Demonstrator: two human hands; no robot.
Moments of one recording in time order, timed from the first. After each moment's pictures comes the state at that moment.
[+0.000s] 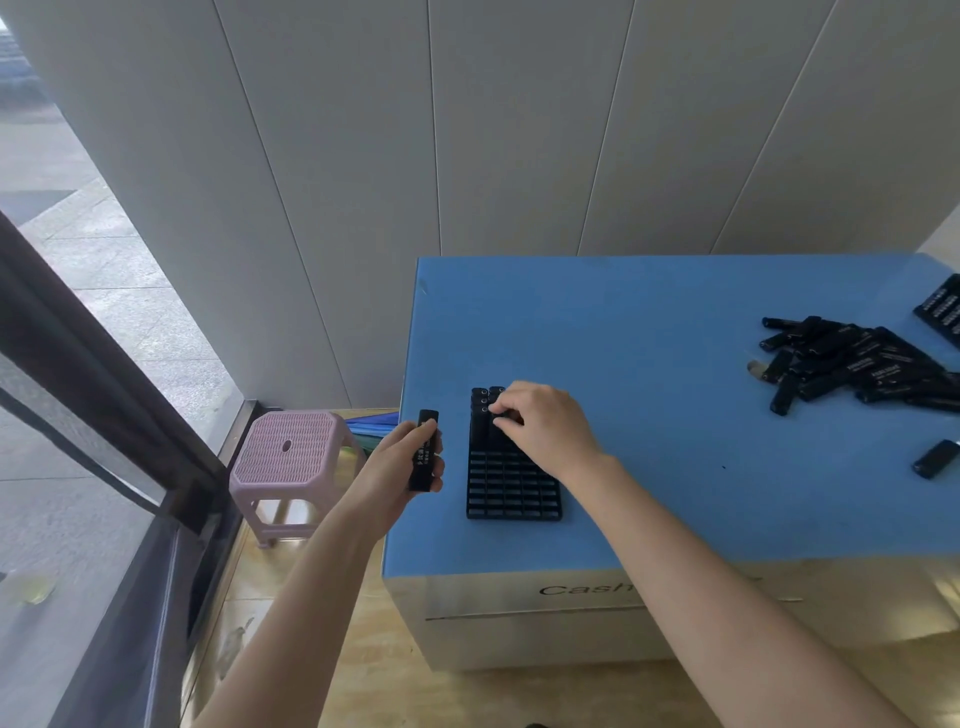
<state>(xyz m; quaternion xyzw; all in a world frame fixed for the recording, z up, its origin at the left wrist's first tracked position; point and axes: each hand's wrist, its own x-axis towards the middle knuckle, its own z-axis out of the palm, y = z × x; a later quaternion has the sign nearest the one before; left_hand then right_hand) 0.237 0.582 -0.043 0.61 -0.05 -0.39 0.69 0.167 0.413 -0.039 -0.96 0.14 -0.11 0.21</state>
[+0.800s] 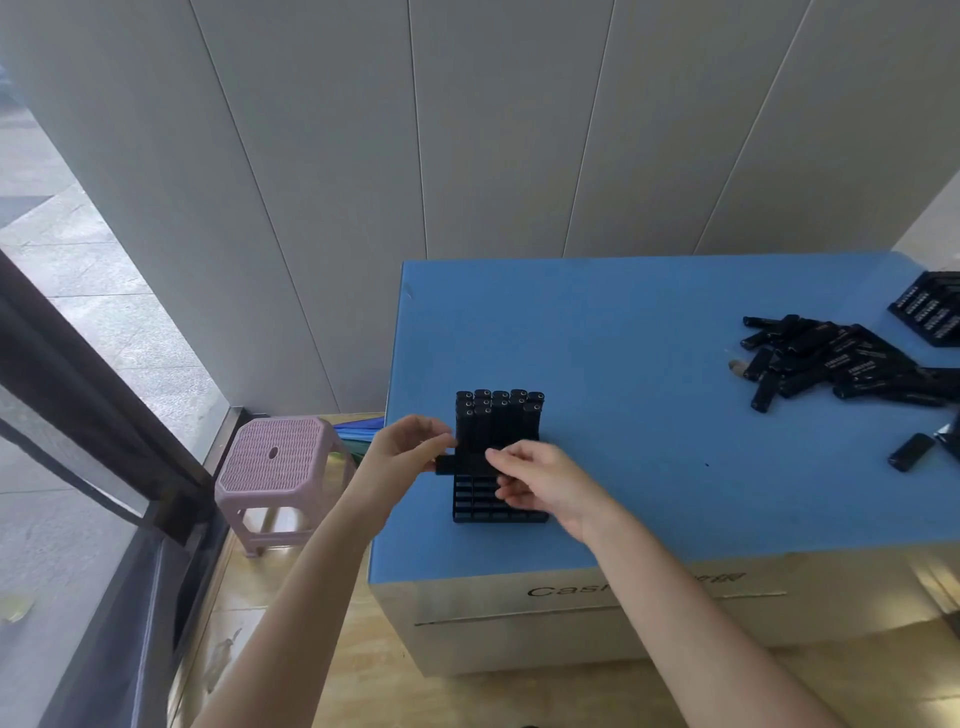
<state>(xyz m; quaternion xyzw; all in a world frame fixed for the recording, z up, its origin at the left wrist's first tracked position) 0.237 0.571 -0.049 0.69 -0.19 -0.30 0.63 0.122 0.433 -0.045 -0.64 0.30 0.01 0.70</state>
